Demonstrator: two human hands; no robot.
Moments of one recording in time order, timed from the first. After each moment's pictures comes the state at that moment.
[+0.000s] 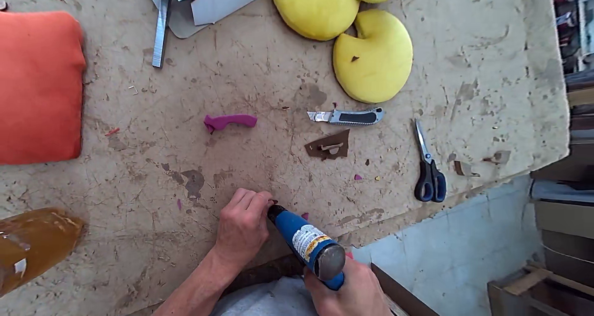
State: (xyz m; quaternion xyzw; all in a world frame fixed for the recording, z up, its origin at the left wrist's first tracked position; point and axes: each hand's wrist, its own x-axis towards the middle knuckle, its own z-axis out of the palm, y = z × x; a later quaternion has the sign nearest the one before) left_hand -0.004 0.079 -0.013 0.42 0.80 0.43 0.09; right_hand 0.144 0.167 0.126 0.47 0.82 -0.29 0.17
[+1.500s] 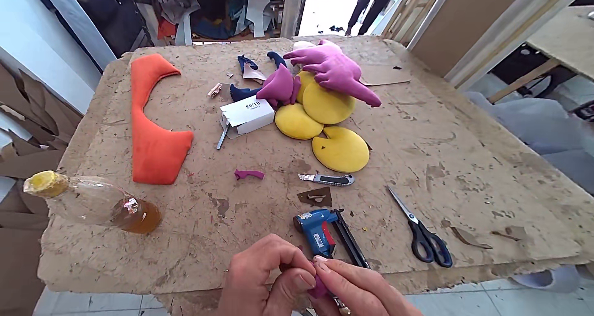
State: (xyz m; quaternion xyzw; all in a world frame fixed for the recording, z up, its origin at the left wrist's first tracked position) left_hand 0.049 0.047 0.190 0.43 0.60 0.67 0.13; right_hand 0.163 0.186 0.176 -0.02 0.86 -0.27 -0.43
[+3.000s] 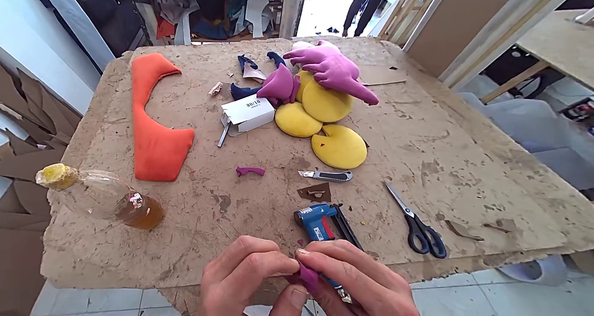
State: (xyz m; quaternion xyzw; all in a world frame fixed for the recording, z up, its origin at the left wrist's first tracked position) left_hand 0.047 0.015 0.196 0.47 0.63 0.62 -0.01; right_hand 0.157 0.185 0.194 -0.06 0.84 -0.43 -0.32
